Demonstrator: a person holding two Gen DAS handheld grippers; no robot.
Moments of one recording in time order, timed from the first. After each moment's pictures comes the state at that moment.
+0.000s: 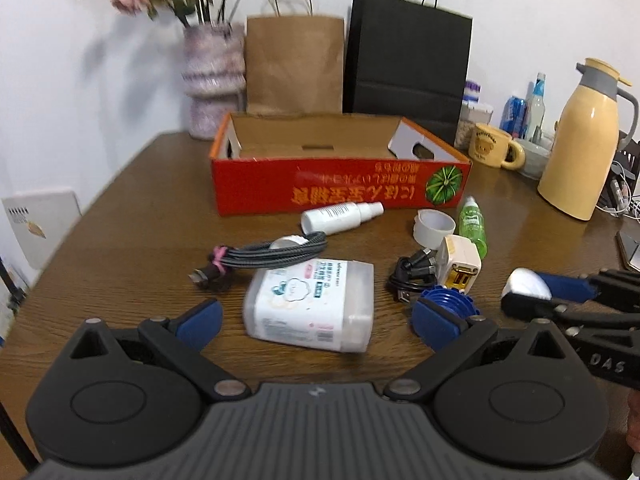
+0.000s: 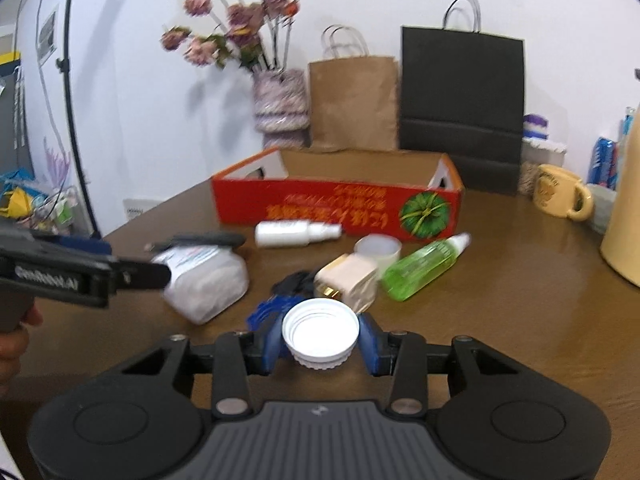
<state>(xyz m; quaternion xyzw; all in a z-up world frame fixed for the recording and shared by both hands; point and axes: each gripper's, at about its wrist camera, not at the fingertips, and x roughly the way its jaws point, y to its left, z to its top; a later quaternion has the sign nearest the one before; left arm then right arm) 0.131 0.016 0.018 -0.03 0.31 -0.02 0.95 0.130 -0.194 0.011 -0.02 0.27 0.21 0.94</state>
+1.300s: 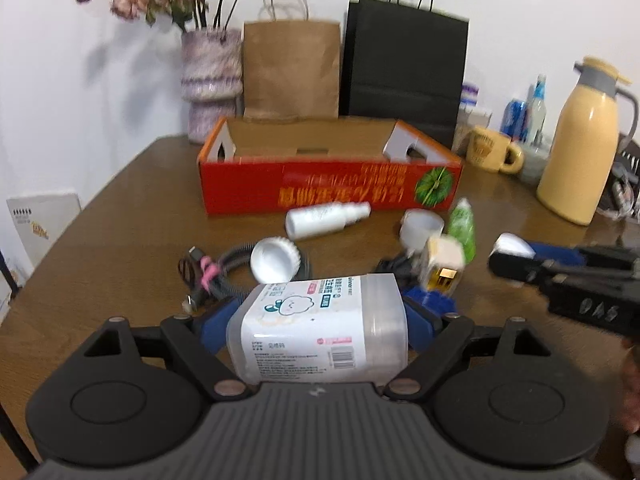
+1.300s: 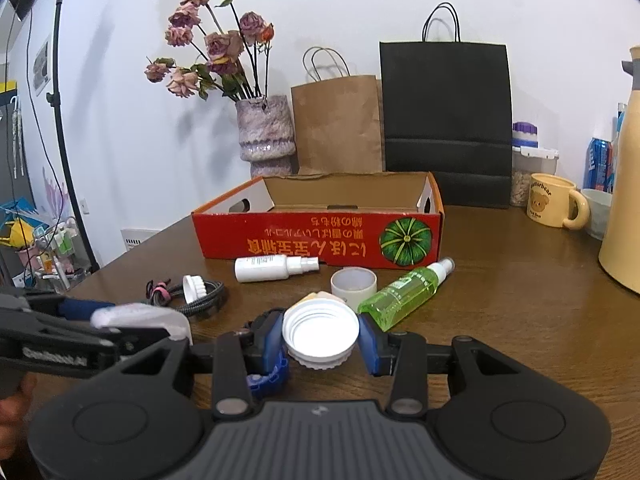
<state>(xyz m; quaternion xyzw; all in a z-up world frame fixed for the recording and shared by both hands) 0.118 -0.006 0.022 -0.02 0.29 -0.01 0.96 0.153 -0.215 0.015 0.01 0.25 0.22 0.94</state>
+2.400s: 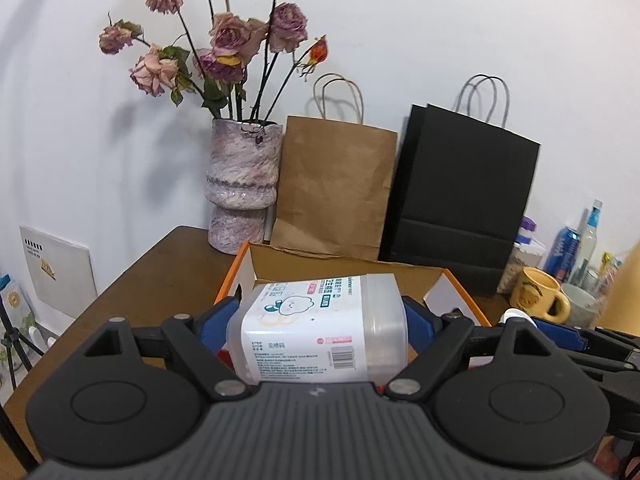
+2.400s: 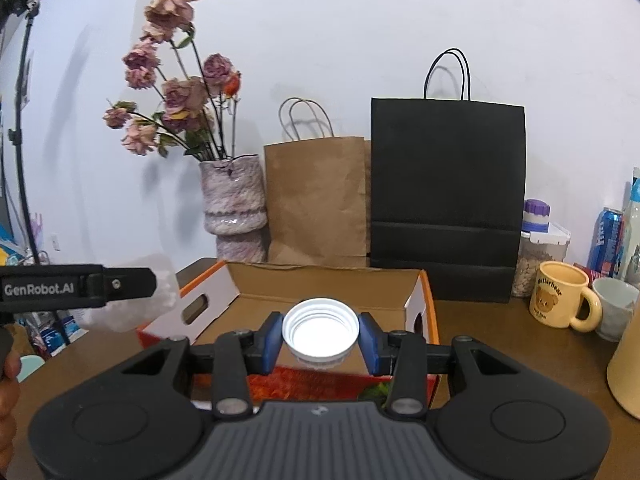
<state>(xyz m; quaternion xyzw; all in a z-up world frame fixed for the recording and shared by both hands) 0.249 0.019 0.096 -0.09 0.19 0.06 0.97 0.283 -0.180 0.079 0.00 0.20 0.19 0.96</state>
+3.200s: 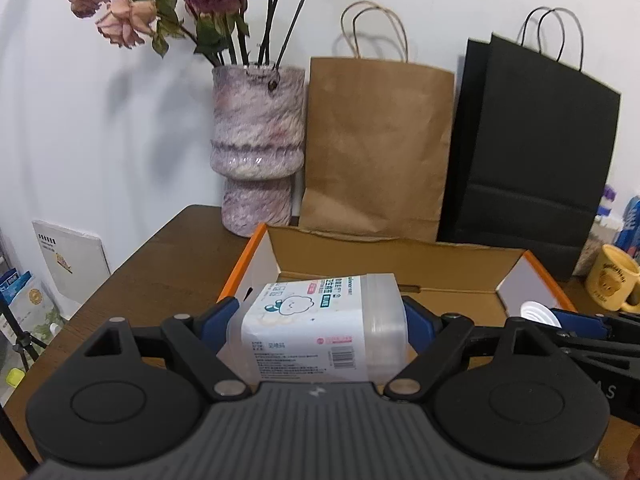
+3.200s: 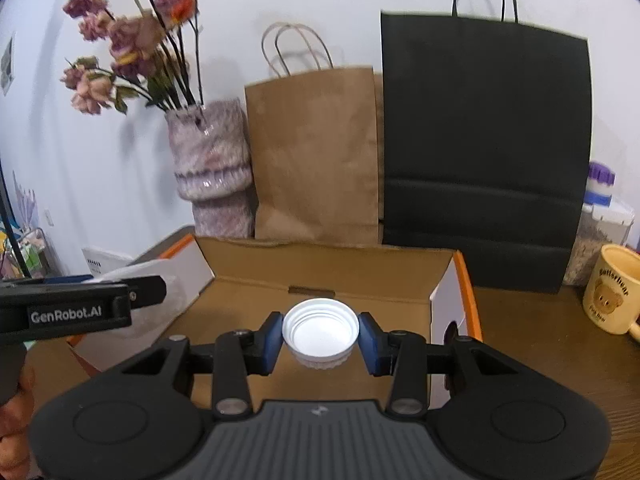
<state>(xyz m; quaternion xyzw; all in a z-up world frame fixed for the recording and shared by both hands) 0.366 0.033 0.055 -0.06 0.26 0.11 0.96 0.413 -0.148 0.041 0.00 0.28 0.21 0.94</state>
